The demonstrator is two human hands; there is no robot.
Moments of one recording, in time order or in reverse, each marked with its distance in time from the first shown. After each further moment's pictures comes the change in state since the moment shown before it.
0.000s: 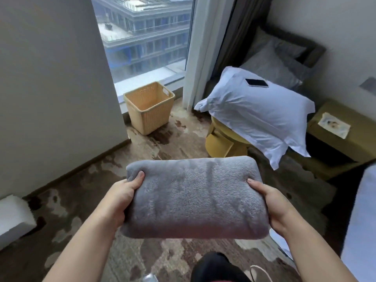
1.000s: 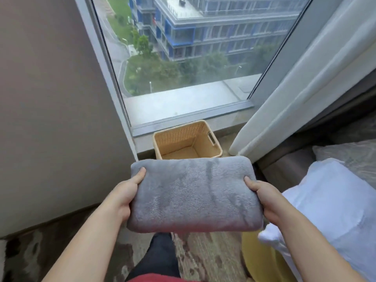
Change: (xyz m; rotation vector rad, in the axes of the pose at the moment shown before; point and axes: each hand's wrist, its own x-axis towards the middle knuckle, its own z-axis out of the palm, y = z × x) left_hand 0.561 0.357 -0.005 -0.336 0.279 -0.269; right_hand 0.632 -0.382 0.298 -0.382 -0.198 0.131
